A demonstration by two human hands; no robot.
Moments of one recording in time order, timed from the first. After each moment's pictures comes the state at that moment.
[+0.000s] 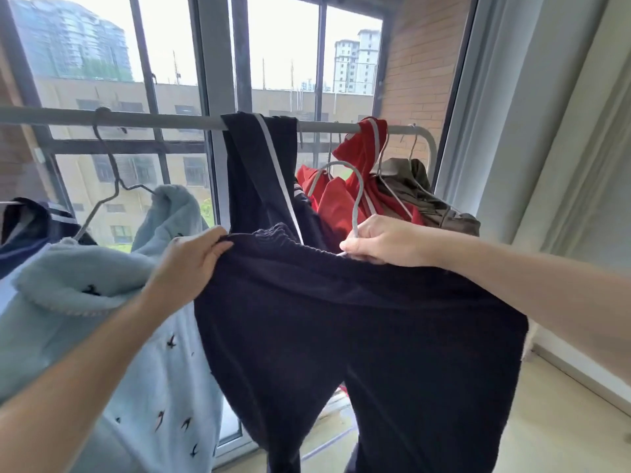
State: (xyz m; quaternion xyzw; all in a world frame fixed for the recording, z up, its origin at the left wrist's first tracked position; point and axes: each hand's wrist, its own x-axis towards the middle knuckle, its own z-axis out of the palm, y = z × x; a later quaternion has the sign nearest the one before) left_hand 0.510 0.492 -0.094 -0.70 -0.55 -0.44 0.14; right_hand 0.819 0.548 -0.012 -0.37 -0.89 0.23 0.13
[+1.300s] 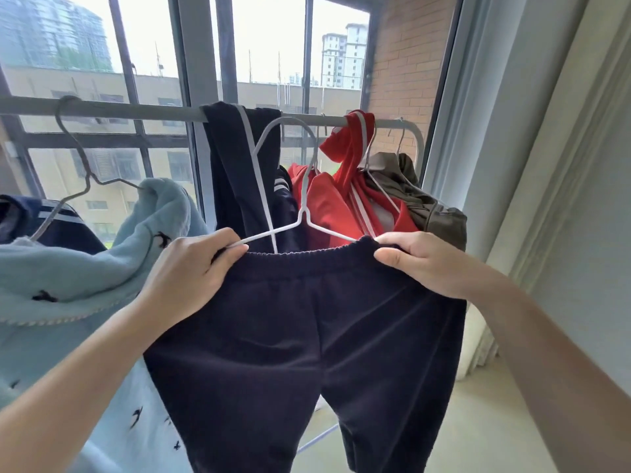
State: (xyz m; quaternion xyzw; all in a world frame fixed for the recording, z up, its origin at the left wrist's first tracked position) left_hand 0.547 0.472 -0.083 -0.72 -0.53 -0.42 0.16; right_hand 0.878 0.531 -0.042 -0.39 -0.86 0.22 0.23
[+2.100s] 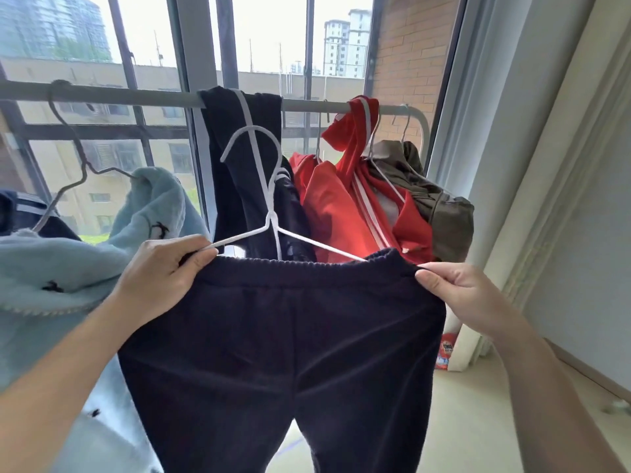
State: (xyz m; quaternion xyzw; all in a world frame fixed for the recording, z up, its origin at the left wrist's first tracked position) left_hand 0.513 0.470 -0.100 -0.74 -0.52 -0.42 0.10; right_hand 0.911 0.519 -0.104 -0.37 -0.76 0.36 0.40
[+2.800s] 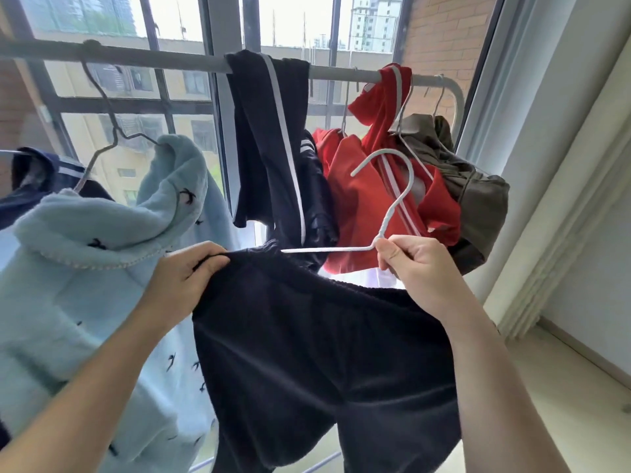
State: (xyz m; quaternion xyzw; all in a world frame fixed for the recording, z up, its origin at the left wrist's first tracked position) left_hand 0.518 0.446 -0.153 -0.65 -0.58 -0.49 -0.02; right_hand 0.837 0.508 -0.110 -0.40 -0.78 0.23 0.42
